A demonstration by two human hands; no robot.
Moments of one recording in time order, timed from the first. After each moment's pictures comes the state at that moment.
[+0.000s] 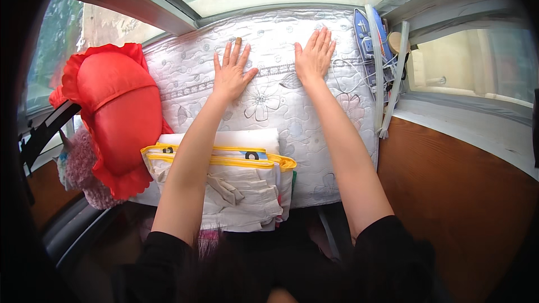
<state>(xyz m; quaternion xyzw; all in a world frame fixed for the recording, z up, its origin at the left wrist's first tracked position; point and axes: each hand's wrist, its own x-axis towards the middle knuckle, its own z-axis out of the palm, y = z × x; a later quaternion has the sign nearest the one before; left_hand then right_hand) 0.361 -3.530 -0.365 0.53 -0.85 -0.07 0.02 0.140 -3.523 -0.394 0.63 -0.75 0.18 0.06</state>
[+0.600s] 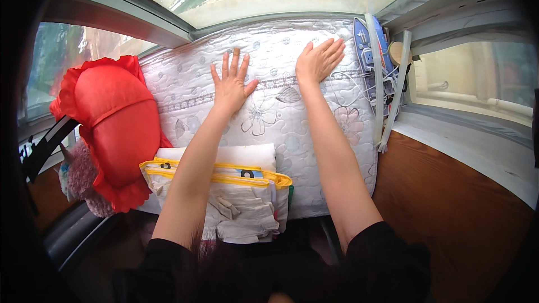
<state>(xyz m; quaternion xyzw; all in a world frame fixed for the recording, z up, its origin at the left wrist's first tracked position) 0.346 -3.532 -0.378 0.55 -0.83 -0.04 -0.01 0.133 -3.555 -0.393 0.41 -0.88 0.24 0.05</state>
